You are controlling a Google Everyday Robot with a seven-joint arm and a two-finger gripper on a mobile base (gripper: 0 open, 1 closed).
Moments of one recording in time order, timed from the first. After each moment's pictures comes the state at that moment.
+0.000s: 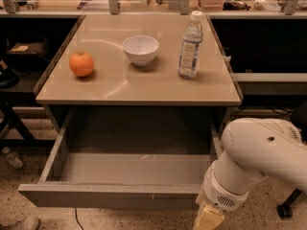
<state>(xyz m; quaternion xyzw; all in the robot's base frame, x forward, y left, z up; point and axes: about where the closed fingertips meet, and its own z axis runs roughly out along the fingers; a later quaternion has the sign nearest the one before) 0.316 -0.127 0.671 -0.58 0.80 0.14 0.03</state>
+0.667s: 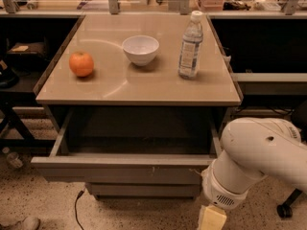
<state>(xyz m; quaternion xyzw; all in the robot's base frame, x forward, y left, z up) 0.316 -0.127 0.671 -0.58 0.80 0.14 0.03</state>
